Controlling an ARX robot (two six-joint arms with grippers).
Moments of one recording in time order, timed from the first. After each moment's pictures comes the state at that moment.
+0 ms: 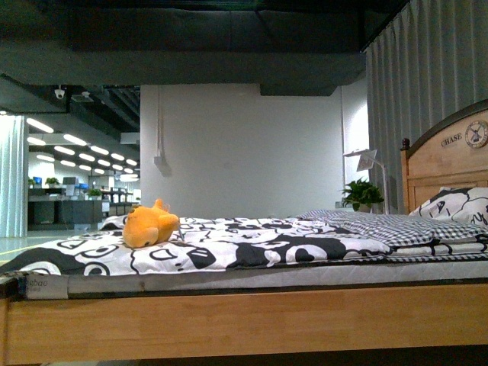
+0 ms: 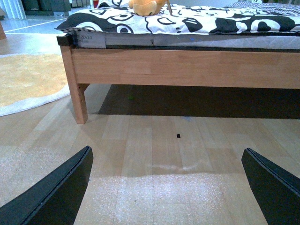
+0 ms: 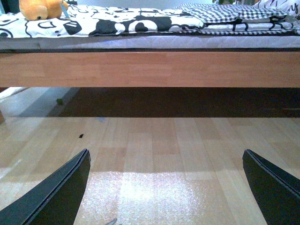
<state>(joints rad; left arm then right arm) 0.00 0.00 0.01 0.00 0.00 -0.01 0.00 0.00 0.01 0.00 0.00 0.00</state>
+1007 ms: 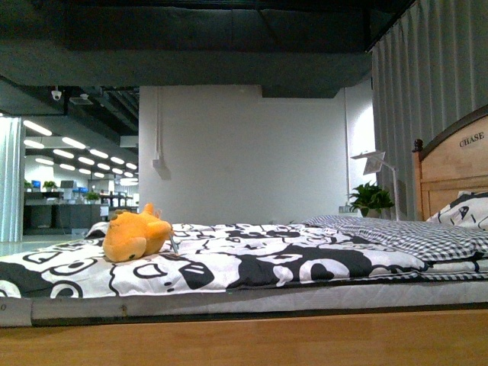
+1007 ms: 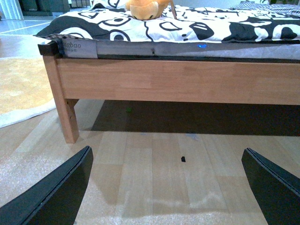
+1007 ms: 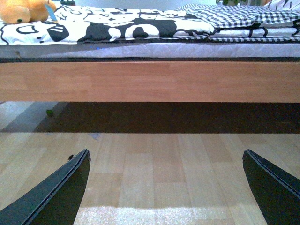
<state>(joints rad) 0.00 0.00 0.01 0.00 0.00 -0.01 0.00 0.00 0.01 0.00 0.00 0.00</state>
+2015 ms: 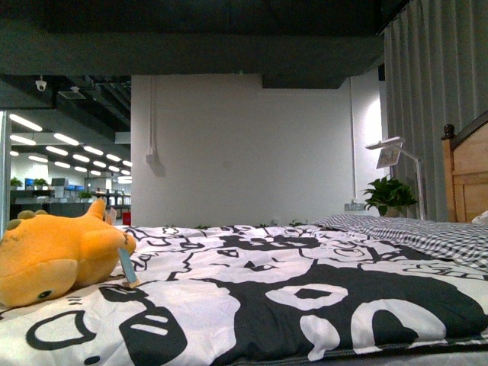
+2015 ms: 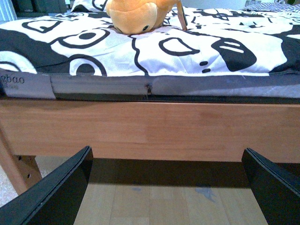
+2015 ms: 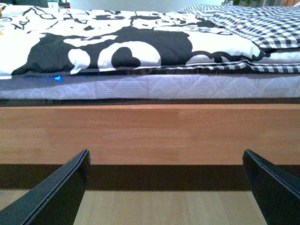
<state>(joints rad) 0.00 0.00 0.01 0.00 0.00 -0.01 0.00 0.00 0.01 0.00 0.00 0.00</state>
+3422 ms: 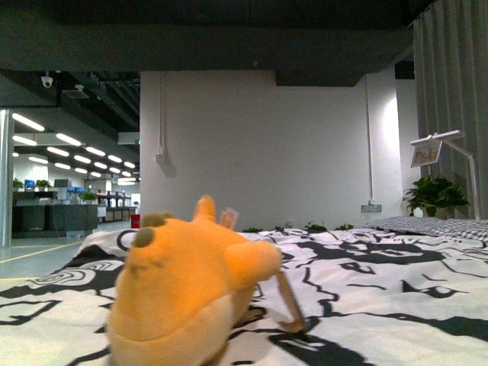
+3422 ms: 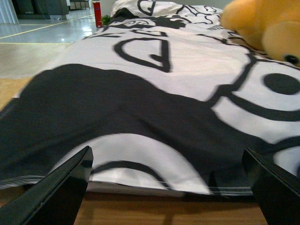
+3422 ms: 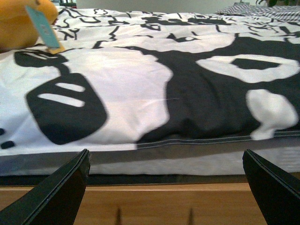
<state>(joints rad) 0.00 0.00 0.01 0.00 0.00 -0.01 0.00 0.00 0.01 0.00 0.00 0.00</state>
